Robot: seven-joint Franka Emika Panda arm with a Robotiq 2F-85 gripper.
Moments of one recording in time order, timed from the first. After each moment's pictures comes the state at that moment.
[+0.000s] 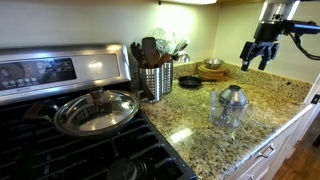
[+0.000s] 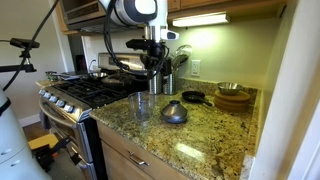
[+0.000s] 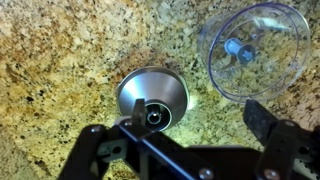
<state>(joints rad) -0.09 -0.17 -0.04 -2.43 0.06 2.34 -0.02</state>
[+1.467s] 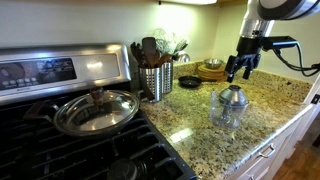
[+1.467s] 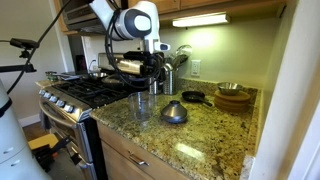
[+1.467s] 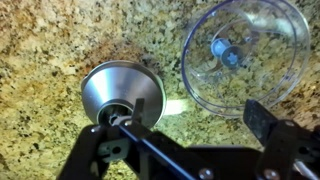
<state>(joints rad) -0.02 -0.05 0.01 -2.42 0.00 2.46 0.04</state>
